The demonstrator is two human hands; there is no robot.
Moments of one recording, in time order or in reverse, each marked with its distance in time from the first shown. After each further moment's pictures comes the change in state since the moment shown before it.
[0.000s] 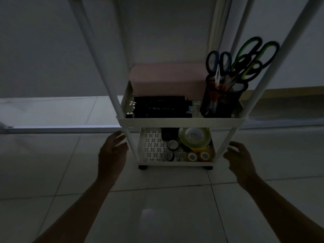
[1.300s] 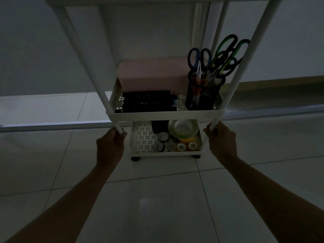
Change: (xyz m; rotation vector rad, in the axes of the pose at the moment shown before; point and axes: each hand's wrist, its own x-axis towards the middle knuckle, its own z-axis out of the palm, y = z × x) left_hand -0.003 0.016 0.014 0.564 0.068 0.412; right_hand -0.021 -0.060 0.001 -0.359 0.136 -0.291
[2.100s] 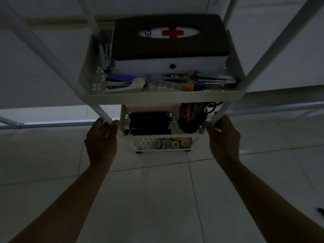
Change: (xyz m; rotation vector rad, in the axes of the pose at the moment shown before) left_hand 0.065 0.146 -0.139 -0.311 0.009 -0.433; right_hand -0.002 -0.154 -0.129 0.134 -0.001 0.076
